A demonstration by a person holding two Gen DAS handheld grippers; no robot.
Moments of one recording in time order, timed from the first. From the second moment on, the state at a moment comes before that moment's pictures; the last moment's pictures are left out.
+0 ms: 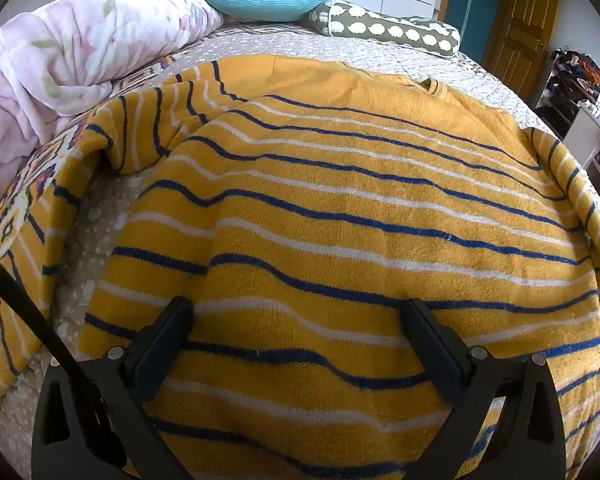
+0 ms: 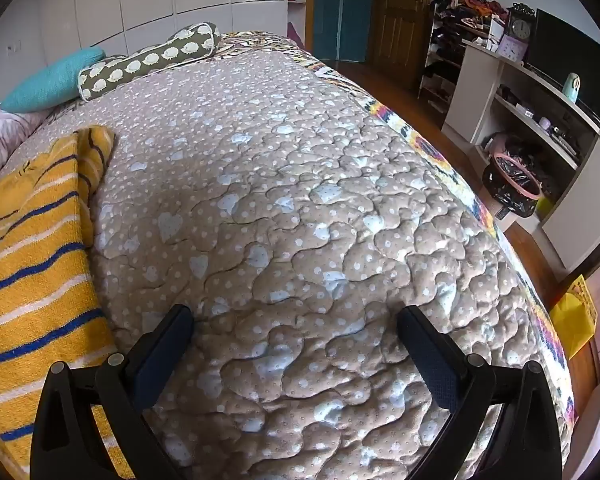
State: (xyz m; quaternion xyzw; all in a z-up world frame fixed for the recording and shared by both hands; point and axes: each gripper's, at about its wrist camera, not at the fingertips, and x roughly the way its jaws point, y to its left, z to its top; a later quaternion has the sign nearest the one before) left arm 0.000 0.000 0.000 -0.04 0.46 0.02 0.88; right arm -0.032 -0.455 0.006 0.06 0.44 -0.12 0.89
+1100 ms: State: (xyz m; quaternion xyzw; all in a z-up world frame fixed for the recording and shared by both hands) left arm -0.156 -0.008 0.099 -0.06 0.35 0.03 0.93; right arm -0.036 -0.407 0.047 0.12 0.43 0.04 0.89
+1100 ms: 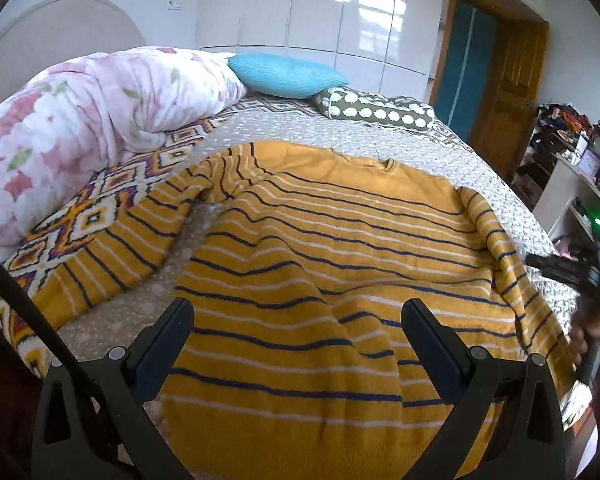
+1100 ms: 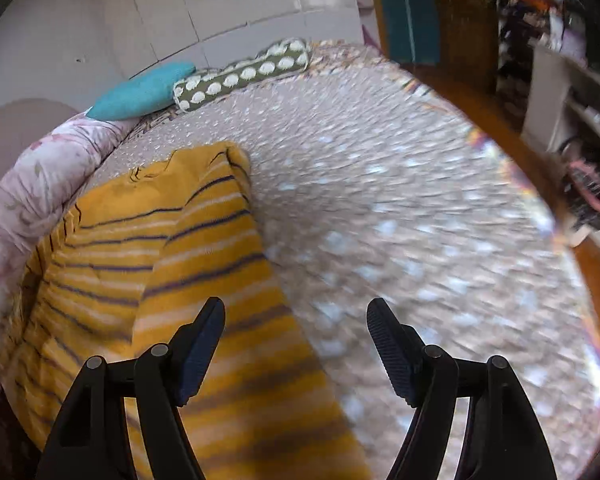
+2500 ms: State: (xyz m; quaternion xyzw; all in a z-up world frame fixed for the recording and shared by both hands) left arm -0.161 0.069 0.027 -0.10 0.45 0.02 0.89; right arm -0.177 -0.288 0.011 0.18 0.44 0.17 0.86
